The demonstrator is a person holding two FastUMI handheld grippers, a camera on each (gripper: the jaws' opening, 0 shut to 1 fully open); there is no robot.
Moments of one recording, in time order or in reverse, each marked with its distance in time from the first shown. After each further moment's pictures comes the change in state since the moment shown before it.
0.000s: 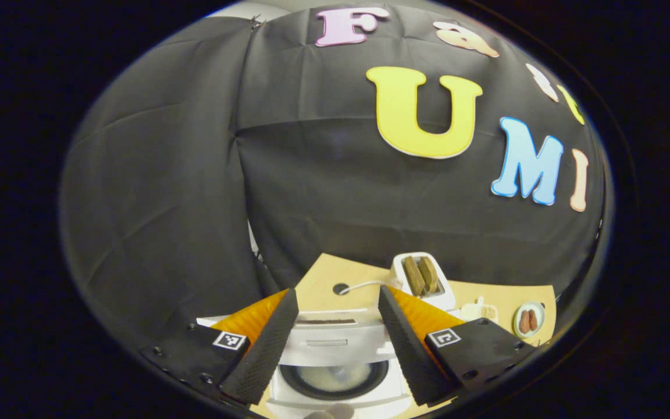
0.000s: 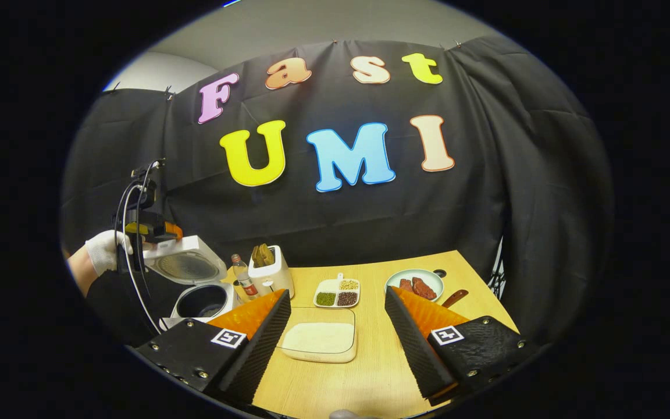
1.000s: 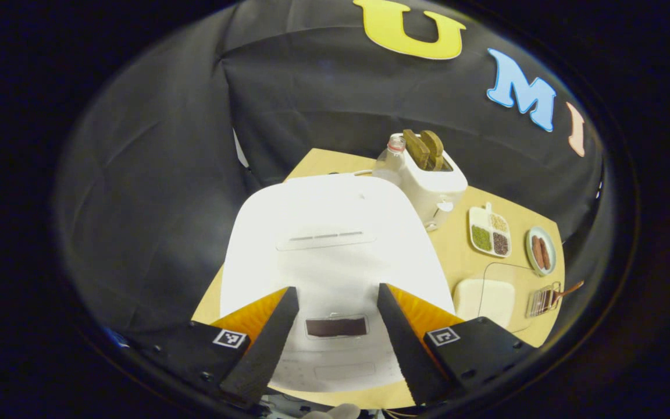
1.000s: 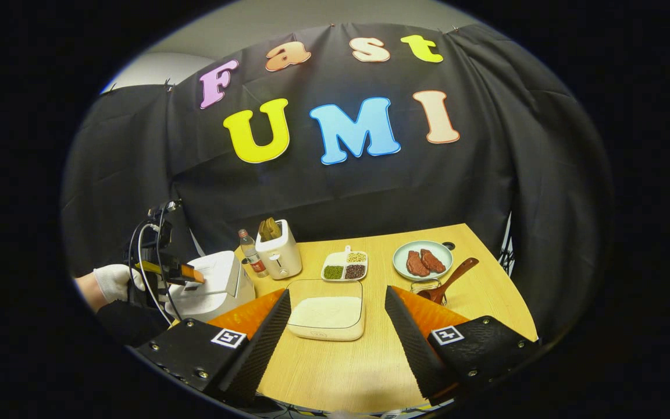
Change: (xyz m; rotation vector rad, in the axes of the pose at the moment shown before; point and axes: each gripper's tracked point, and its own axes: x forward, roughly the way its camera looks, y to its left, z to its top) left arm 0.012 -0.006 -0.188 0.046 0.339 -0.037; right arm -0.007 0.003 -0.045 0.024 0.113 0.032
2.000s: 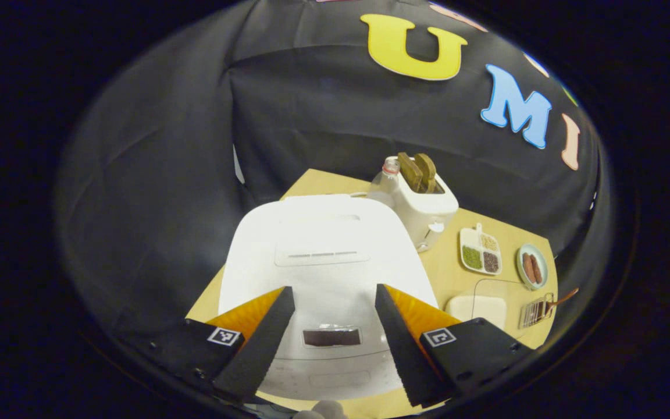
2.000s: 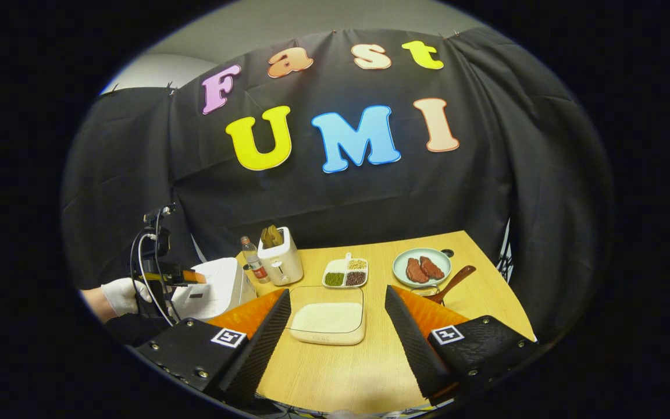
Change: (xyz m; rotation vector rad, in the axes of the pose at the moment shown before) left arm -0.021 -0.003 0.028 -0.036 -0.205 -0.031; right arm -0.014 0.003 0.023 -0.012 -0.071 -0.006
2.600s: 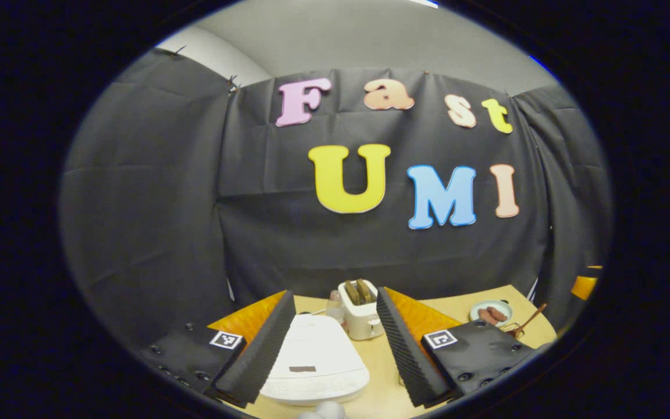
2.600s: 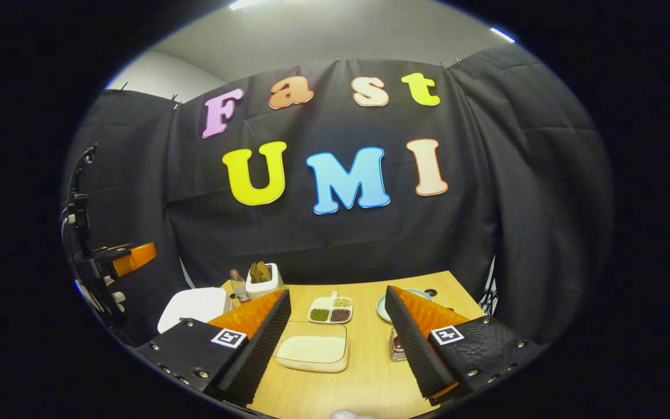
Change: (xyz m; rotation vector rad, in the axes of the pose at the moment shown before) left arm -0.248 -0.079 0.093 0.149 -0.646 -0.127; right arm -0.013 -0.010 0.065 -0.053 -0.178 -0.057
